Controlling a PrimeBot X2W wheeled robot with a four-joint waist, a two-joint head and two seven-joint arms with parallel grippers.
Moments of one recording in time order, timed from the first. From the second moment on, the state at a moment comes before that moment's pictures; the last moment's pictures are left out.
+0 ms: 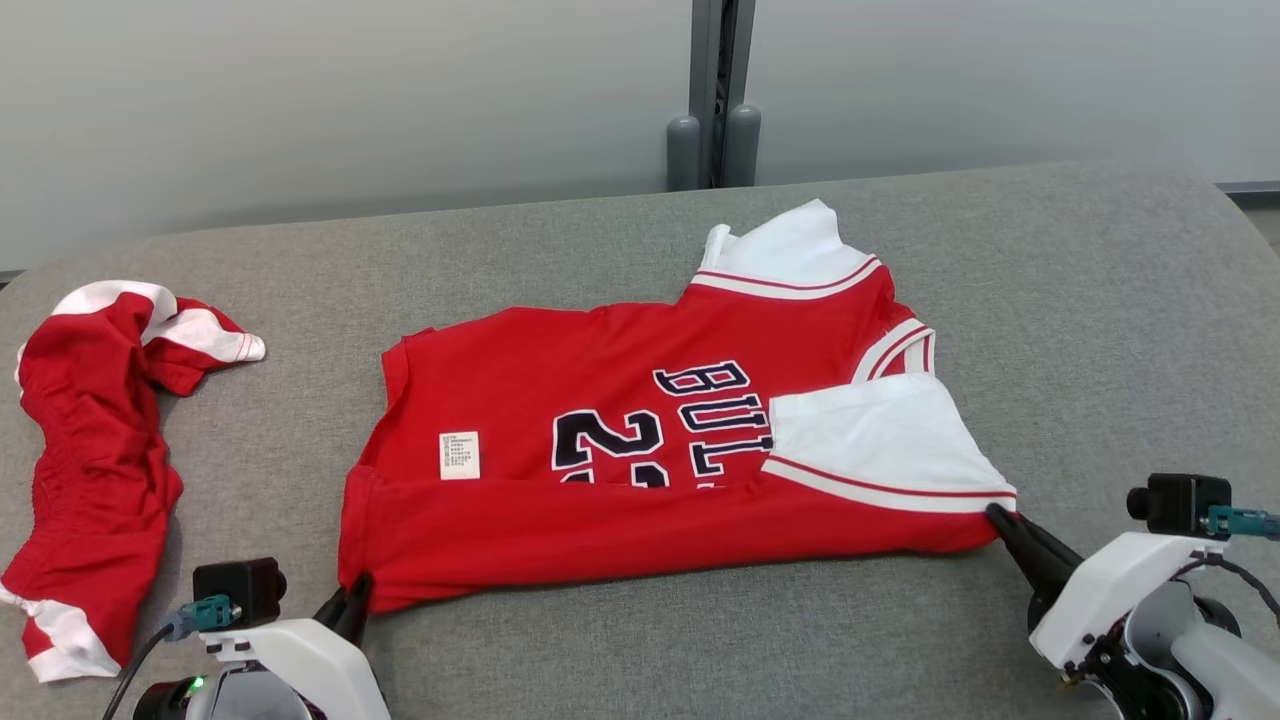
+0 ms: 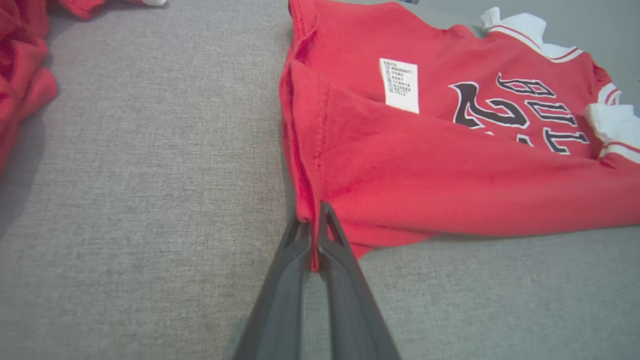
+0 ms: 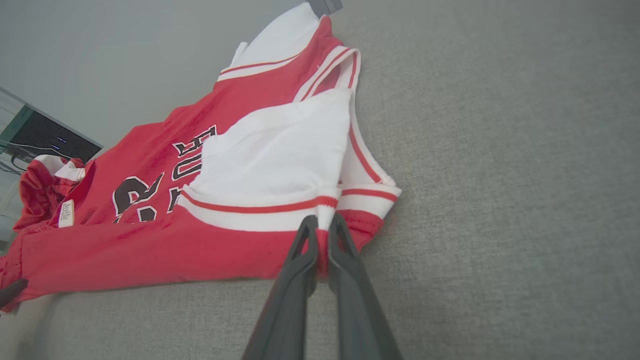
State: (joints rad) left arm -0.26 0.50 -0.79 0.38 -1.08 0.26 -0.10; right arm -0.43 -0.46 0.78 0.63 1.22 0.13 -0.11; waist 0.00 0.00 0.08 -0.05
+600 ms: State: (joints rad) left arm -0.12 0.62 -0.80 0.14 -1.10 0.37 -0.04; right arm -0.25 -0.59 0.75 0.47 1.26 0.13 -0.03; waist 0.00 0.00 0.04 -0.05
